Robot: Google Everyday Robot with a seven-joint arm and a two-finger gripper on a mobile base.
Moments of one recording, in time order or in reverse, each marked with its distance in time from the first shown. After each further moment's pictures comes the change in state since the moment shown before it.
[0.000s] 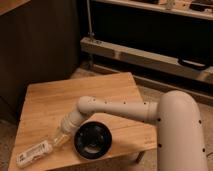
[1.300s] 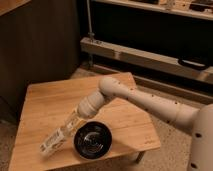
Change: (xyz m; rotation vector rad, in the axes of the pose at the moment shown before) arm -0.038 0.032 -0.149 0.015 -0.067 -0.012
